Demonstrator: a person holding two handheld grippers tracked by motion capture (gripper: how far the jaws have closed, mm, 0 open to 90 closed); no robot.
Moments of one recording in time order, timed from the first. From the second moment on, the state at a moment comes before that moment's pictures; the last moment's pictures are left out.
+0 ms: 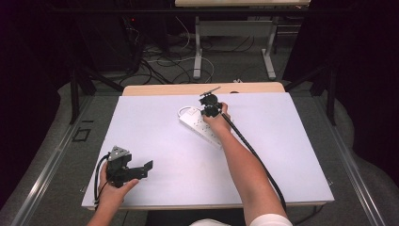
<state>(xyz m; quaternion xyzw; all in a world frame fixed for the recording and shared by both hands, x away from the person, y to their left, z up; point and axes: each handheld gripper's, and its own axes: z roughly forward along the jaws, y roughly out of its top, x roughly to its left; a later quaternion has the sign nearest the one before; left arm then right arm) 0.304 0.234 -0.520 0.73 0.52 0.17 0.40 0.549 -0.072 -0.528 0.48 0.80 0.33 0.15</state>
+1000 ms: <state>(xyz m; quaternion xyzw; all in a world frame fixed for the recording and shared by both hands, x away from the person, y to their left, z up) 0.305 0.234 -0.521 0.74 0.52 0.17 0.40 0.548 -0.071 -0.528 0.47 0.80 0.32 0.16</state>
